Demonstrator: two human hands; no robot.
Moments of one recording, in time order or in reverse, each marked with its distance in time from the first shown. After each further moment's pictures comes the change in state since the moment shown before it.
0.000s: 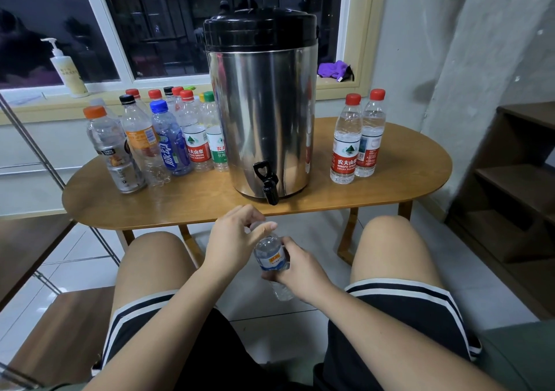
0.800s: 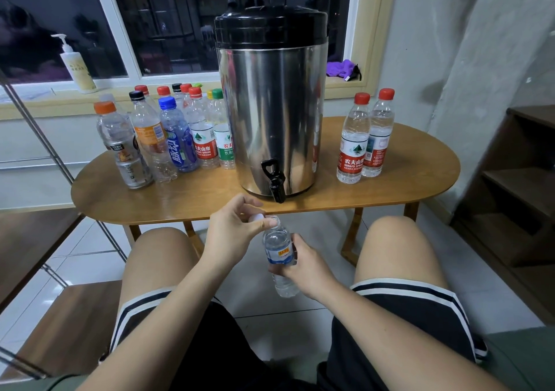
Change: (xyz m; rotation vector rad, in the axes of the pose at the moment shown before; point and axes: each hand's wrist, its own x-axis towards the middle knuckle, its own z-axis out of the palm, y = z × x) left_hand 0.001 0.005 -0.016 -0.325 0.000 -0.210; right_hand 0.007 0.003 0.002 0.054 0.028 0.047
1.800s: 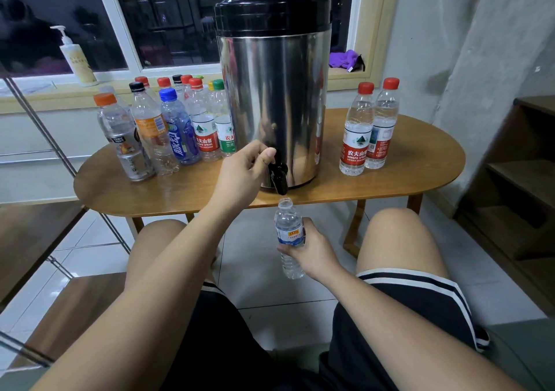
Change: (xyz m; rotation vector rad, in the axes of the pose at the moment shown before) left_hand 0.061 0.059 -0.007 0.130 0.013 0.197; right_hand 0.015 0.006 -0.005 0.029 0.114 0.023
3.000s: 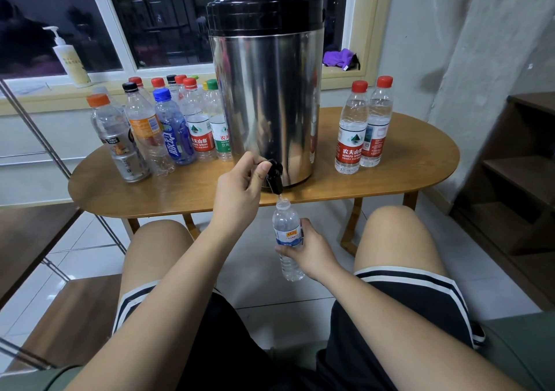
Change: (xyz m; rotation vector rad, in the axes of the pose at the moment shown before) left_hand -0.034 -0.008 0.015 -0.069 0.090 0.056; right_hand -0.002 0.006 -0.003 0.008 -0.027 -0.004
